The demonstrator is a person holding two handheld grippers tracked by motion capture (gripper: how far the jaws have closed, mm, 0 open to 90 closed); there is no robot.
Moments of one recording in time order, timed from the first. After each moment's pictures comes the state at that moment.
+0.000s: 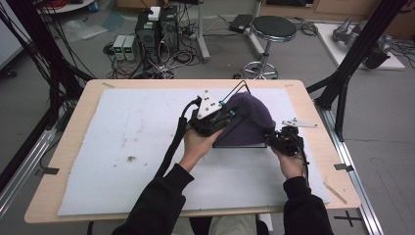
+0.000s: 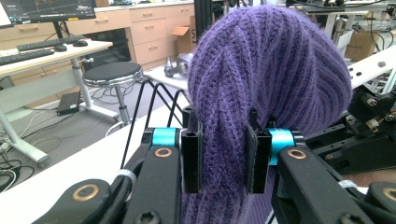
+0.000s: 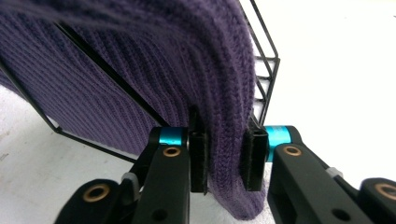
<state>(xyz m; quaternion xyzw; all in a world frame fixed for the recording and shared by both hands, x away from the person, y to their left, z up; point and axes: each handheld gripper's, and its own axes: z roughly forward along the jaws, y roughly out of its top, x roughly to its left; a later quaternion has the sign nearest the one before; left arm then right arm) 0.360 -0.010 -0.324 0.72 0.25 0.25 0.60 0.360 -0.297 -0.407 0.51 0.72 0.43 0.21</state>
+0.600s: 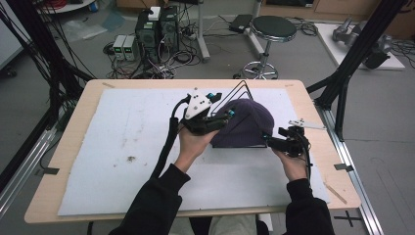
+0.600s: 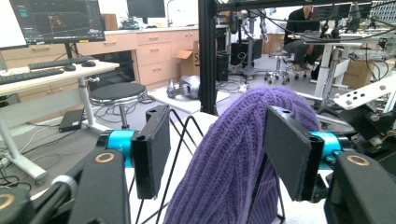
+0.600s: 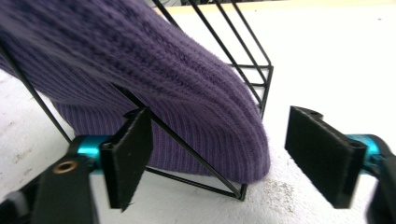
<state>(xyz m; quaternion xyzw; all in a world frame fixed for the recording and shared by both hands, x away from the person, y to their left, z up) 0.353 0.011 -0.311 0.68 0.25 0.26 0.64 0.348 -0.305 -0.396 0.53 0.69 0.46 0.21</state>
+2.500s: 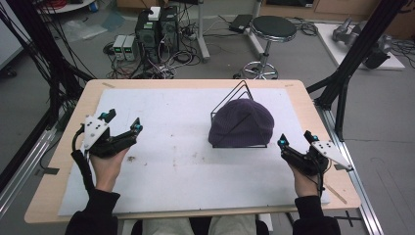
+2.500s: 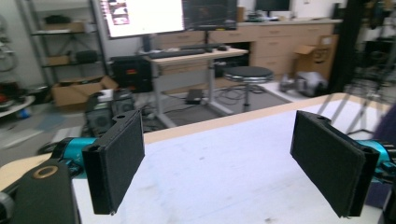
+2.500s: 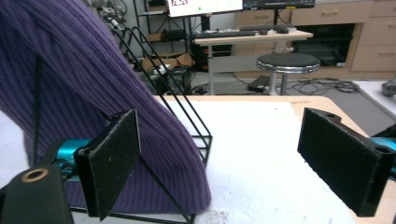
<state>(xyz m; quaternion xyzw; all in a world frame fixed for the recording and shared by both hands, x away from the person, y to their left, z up) 0.295 0.227 -0.362 0.59 0.42 0.42 0.55 0.281 -0.320 -0.395 0.50 0.57 0.52 0.39</state>
